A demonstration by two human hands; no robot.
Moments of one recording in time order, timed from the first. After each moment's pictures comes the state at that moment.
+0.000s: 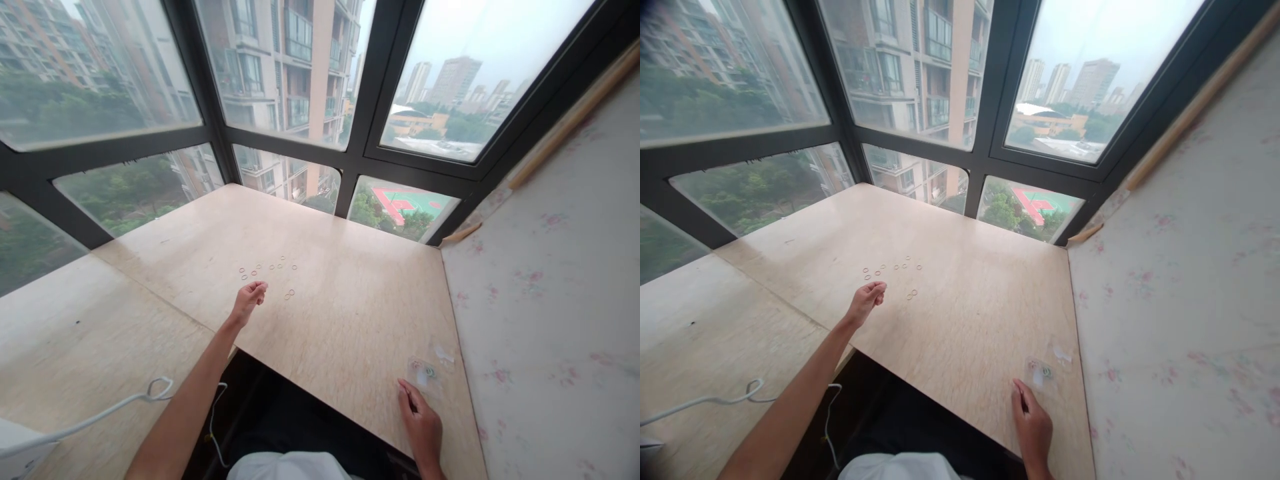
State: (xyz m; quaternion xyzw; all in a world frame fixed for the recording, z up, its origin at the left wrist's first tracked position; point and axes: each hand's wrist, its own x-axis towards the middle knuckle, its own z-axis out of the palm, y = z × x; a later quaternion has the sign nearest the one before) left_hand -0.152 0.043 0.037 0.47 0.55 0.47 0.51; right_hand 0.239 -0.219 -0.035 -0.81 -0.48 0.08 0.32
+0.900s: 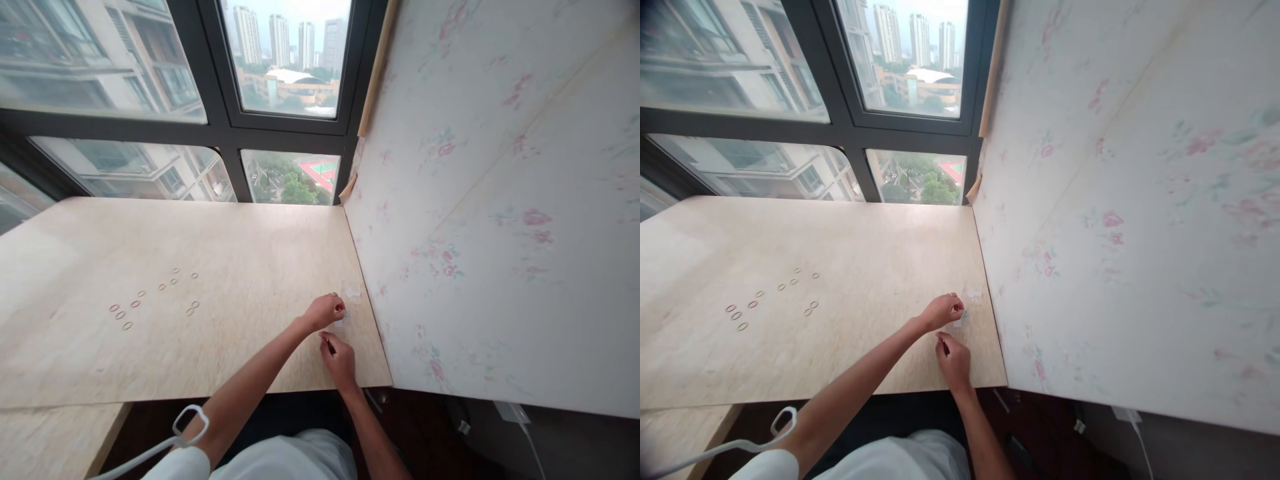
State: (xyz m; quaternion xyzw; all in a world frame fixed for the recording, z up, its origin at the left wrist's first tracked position) left_hand 0.224 -0.067 0.022 0.91 0.19 0.09 0.34; right_hand 0.236 -0.214 -0.016 -0.76 -0.46 0.16 0.44
